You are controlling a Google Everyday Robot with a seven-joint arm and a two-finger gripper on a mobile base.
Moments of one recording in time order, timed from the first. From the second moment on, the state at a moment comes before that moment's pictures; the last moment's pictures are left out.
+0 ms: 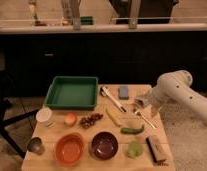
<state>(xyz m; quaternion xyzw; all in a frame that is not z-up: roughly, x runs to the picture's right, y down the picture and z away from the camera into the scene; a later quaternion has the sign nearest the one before) 0.246 0.093 0.776 -0.19 -0.14 -0.24 0.94</state>
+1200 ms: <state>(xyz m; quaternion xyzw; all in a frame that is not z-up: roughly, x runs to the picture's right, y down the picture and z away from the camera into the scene) 0.267 0.084 0.859 -0.20 -0.17 -0.22 0.94</state>
